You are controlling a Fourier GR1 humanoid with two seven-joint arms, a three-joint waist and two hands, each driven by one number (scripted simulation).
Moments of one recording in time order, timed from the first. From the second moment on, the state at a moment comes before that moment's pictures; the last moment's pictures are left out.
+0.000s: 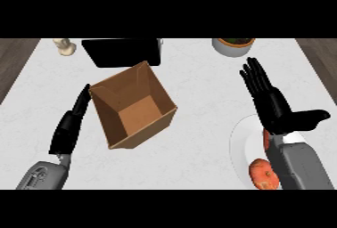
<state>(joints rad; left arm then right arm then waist) -0.16 0.34 -0.20 -1.31 0.05 0.21 -0.16 -0.30 -0.20 0.07 -1.41 -0.23 0.03 -0.14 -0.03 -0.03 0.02</state>
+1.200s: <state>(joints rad) -0.03 0.38 -0.15 -1.50 0.02 0.25 0.08 -0.06 -0.54 -0.14 -1.34 0.15 -0.24 -0.11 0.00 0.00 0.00</state>
